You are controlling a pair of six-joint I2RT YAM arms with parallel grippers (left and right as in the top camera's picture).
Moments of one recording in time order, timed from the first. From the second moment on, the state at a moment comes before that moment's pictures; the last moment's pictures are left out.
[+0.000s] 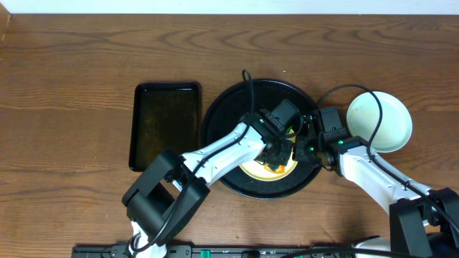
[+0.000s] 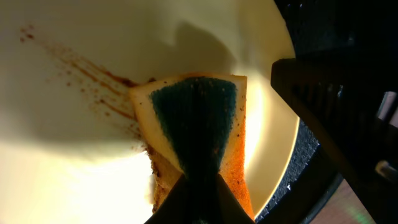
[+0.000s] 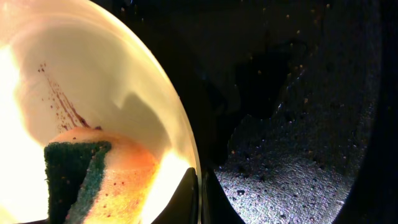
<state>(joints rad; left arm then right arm) -0.83 1.96 1.33 -0.68 0.20 -0.52 0.30 1.55 0.71 -0.35 -0.16 0.44</state>
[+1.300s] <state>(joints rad) -0.58 1.64 1.33 -0.82 0.01 -0.48 0.30 1.55 0.72 -0.42 -0.14 0.44</state>
